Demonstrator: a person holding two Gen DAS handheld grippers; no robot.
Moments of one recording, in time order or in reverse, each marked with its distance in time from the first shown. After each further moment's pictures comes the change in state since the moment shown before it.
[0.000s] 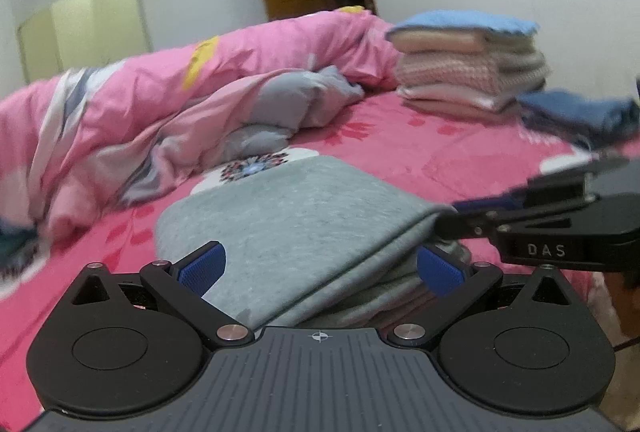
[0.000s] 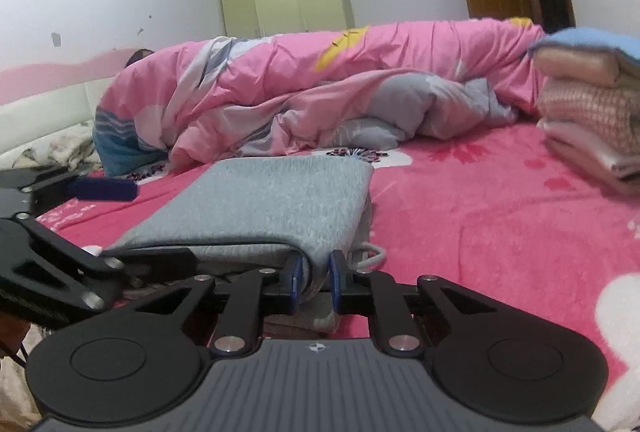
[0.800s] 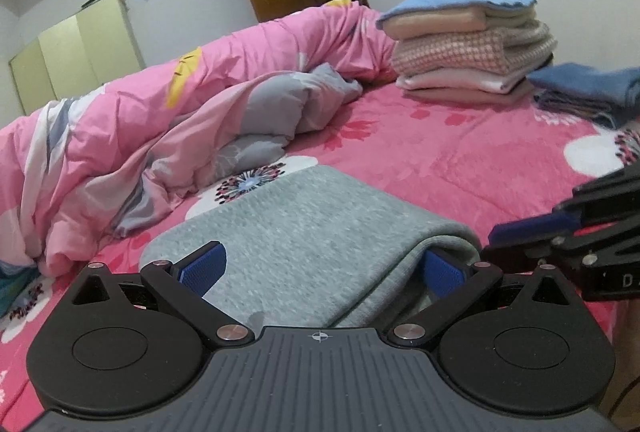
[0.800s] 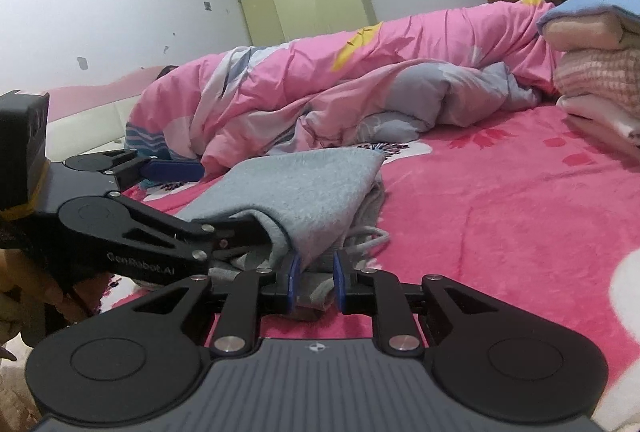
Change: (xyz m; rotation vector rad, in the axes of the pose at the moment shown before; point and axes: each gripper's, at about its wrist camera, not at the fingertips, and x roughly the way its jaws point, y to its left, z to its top) left arm 0.035 -0.009 0.009 0.044 0.004 0.035; right arm -0.007 -0.033 -0.011 0.066 -0.019 0.144
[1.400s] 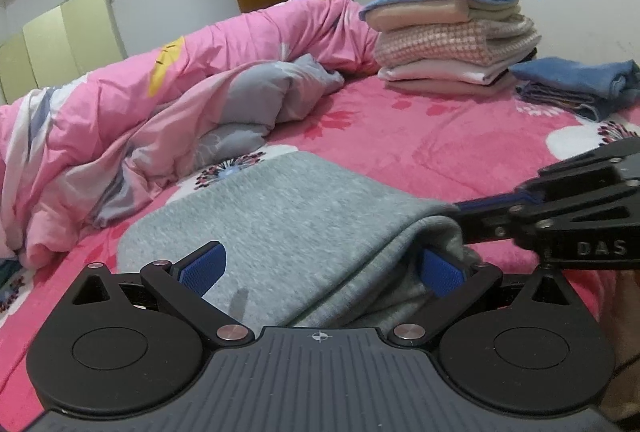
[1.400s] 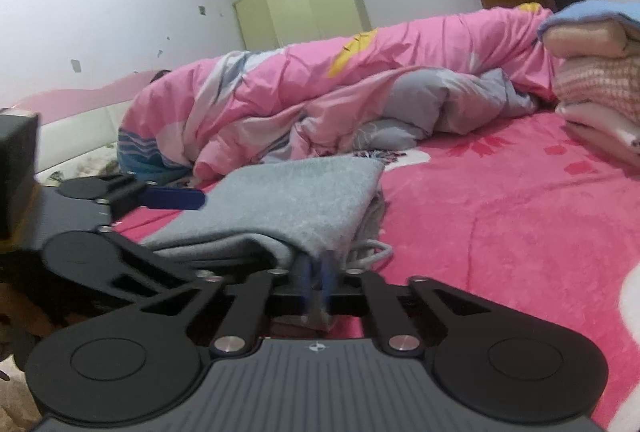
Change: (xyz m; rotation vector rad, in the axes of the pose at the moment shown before) left arm 0.008 -0.002 -0.008 -0.008 0.016 -0.055; right arm 0.007 0.008 0.002 -0.020 -0.032 -0.039
